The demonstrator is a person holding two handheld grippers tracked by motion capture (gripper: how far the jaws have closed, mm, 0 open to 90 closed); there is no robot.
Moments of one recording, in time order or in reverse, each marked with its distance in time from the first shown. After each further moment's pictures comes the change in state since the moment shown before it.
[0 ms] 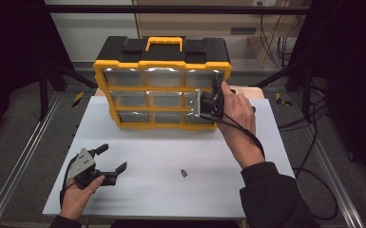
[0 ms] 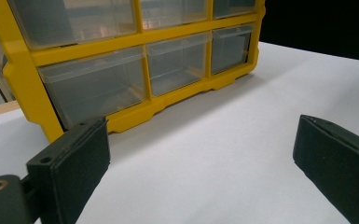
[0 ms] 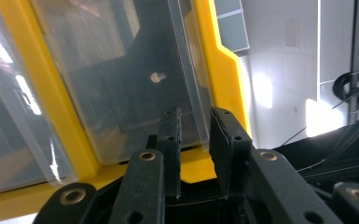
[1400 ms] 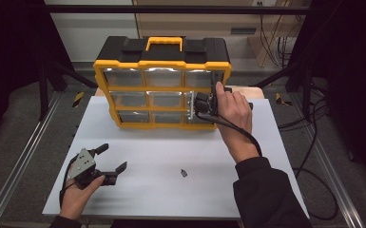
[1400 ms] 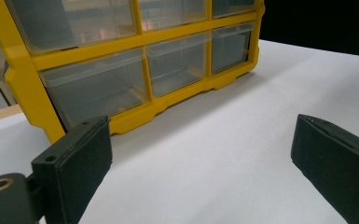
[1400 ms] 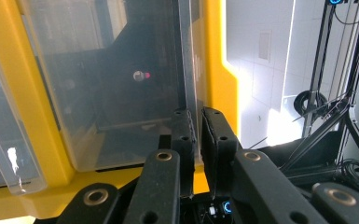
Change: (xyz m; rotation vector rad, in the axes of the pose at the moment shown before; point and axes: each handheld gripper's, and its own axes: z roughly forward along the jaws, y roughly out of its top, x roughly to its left) left arm 0.000 0.001 0.000 0.003 0.002 0.022; right arm 0.011 0.007 0.008 0.009 -0.104 -0.145
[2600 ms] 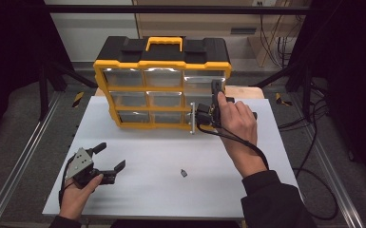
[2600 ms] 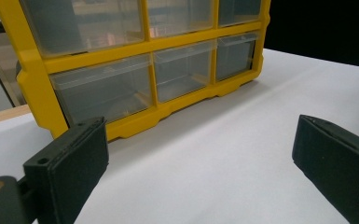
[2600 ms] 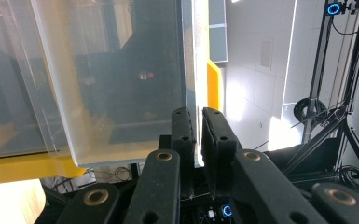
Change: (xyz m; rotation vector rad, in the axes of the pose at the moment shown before) left arm 0.002 0.001 -0.002 -0.024 0.015 -0.023; right arm -0.007 -0.004 -0.037 -0.032 0.015 -0.020
